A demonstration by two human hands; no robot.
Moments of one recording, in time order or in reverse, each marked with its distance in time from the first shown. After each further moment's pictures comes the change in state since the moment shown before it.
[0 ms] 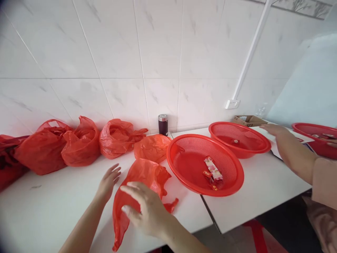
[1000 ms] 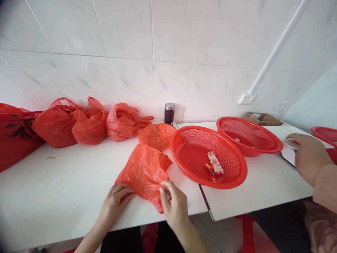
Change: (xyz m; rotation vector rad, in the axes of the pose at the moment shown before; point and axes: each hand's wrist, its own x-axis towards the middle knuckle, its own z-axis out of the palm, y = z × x) left_hand -0.134 -0.033 -0.007 0.657 -0.276 0.483; right_hand -0.084 0.047 -0.007 -0.177 0.275 0.310
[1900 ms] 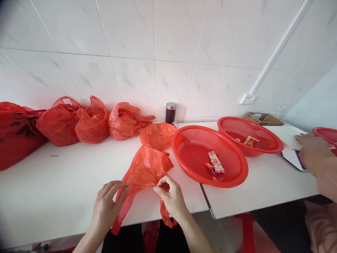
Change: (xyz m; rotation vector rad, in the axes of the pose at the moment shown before) left_hand -0.007 0.033 -0.022 0.127 0.266 0.007; right_hand 0.021 -0.016 0.002 0.362 -0.197 0.263
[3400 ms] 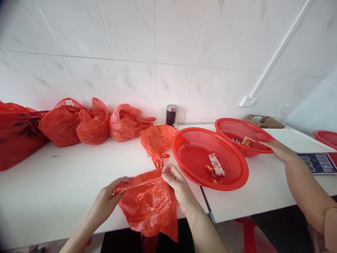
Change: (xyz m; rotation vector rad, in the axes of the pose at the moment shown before) left_hand 0.030 0.003 -0.023 -0.422 -0.358 -0.321; right_hand 0.017 -0.037 -0.029 0.565 -0.158 0.061
